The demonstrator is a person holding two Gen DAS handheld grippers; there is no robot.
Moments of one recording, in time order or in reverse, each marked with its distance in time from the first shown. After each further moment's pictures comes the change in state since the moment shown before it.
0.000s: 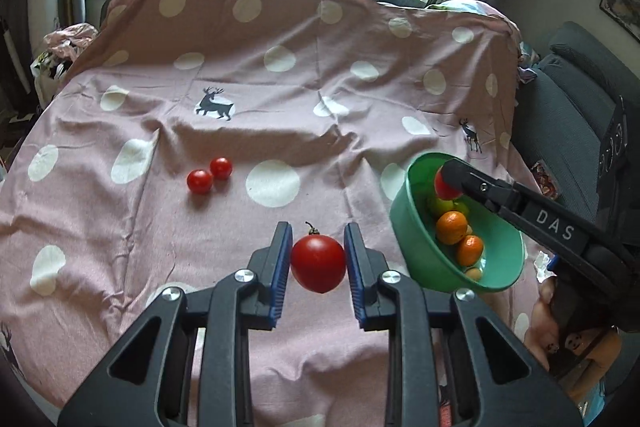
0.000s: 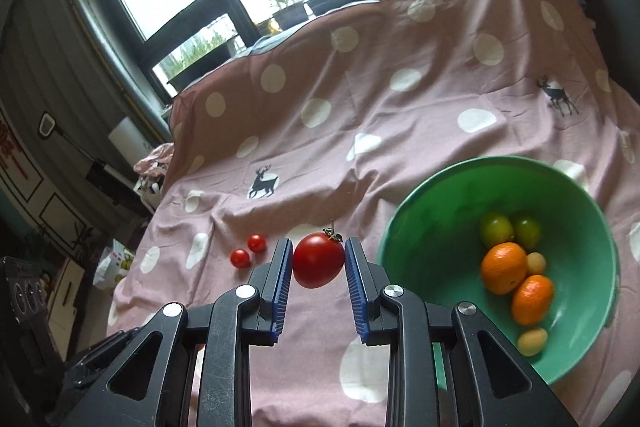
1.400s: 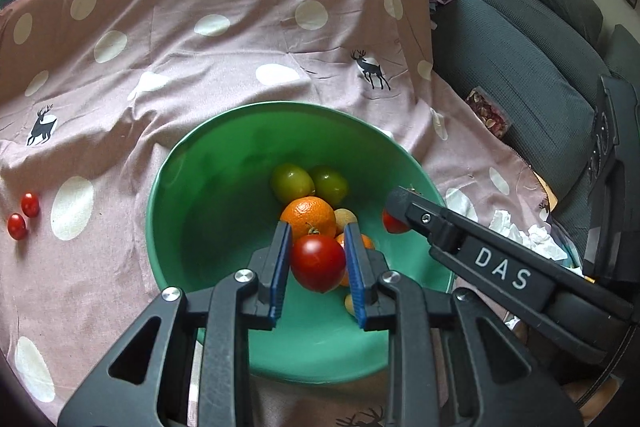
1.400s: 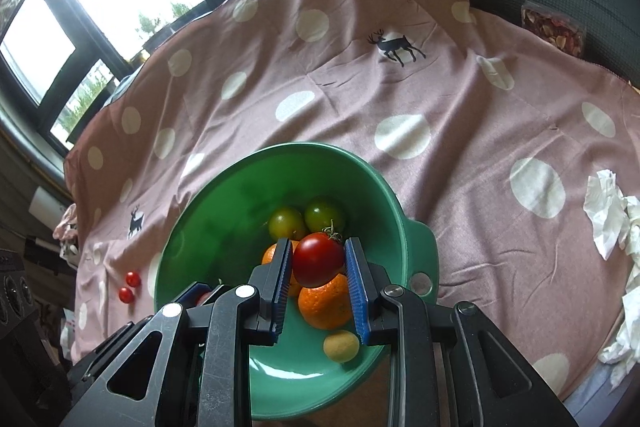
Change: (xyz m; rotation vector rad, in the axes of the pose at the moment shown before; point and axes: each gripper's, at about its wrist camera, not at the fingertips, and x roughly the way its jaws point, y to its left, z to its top) left arm 0.115 -0.148 -0.007 0.212 0.158 -0.206; right arm -0.022 -0.136 -0.005 0.272 0.055 -0.282
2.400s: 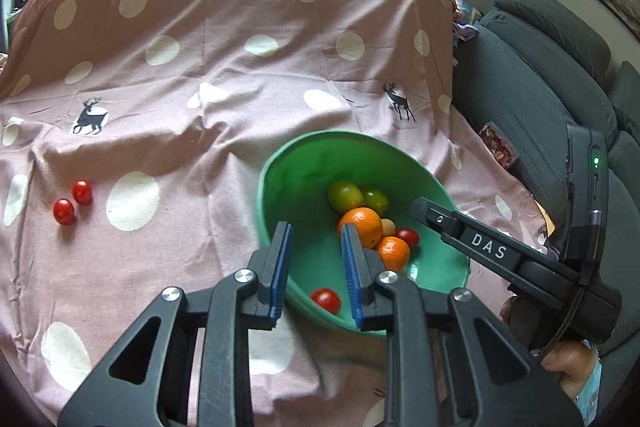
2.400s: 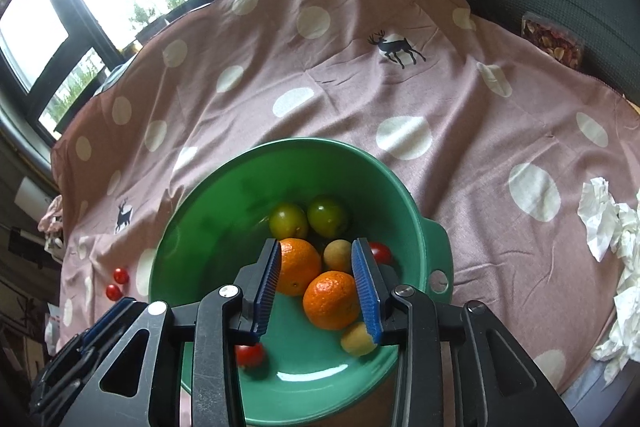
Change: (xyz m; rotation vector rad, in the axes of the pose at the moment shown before) left arm -0.063 0.054 -0.005 -0.095 -0.089 0.036; right arm 0.001 0.024 -0.002 -0.047 -0.011 -0.043
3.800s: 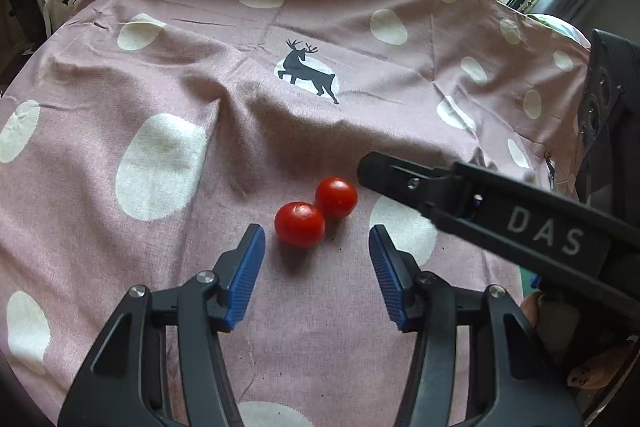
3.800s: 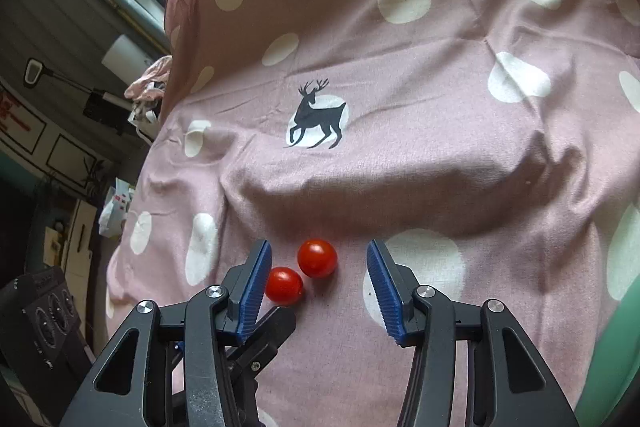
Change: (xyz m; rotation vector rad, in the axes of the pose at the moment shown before) left arm 0.010 0.224 0.006 -0.334 0.056 0.241; right arm 0.144 0.262 -0.033 -0.368 0.359 0.375
